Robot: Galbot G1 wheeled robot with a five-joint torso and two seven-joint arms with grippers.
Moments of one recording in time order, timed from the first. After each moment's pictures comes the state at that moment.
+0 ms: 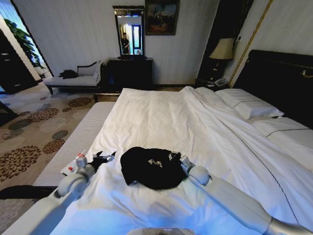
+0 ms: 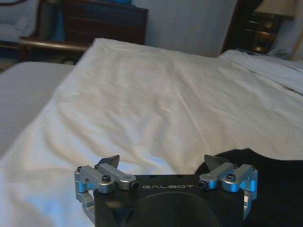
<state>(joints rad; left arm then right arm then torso) 1.19 -0.71 -0.25 -1.88 -1.01 0.26 -0.21 -0.84 0.81 -0.24 1.70 0.41 -0.22 0.13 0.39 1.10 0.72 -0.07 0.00</state>
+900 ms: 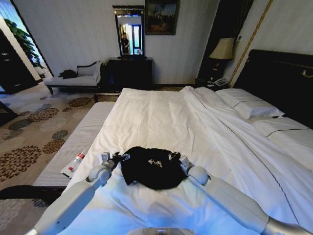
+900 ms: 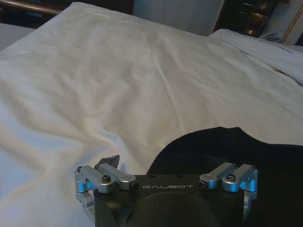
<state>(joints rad) 0.93 -0.86 0.03 -1.67 -1.00 0.27 -0.24 -0.85 0.81 -0.24 1.70 0.41 -0.22 0.13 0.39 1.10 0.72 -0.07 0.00</state>
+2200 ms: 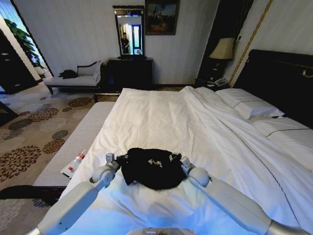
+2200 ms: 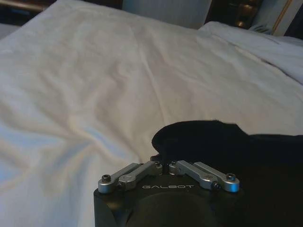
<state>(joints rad) 0.94 -0.84 0.05 -1.73 -1.00 0.29 -0.25 -0.89 0.81 -0.20 1.72 0.42 -0.23 0.14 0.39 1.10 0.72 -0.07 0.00</state>
